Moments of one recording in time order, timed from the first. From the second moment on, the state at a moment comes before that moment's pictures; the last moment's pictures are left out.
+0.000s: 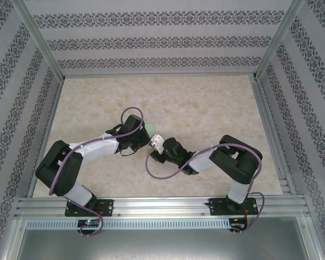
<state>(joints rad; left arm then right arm) -0.61 1.56 0.83 -0.20 0.14 -1.10 0.93 1.80 0.60 0.67 0.09 -0.13</state>
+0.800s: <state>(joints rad) -0.57 1.55 0.84 -0.21 0.19 -1.12 0.93 1.90 0.60 0.86 0.15 -0.20</state>
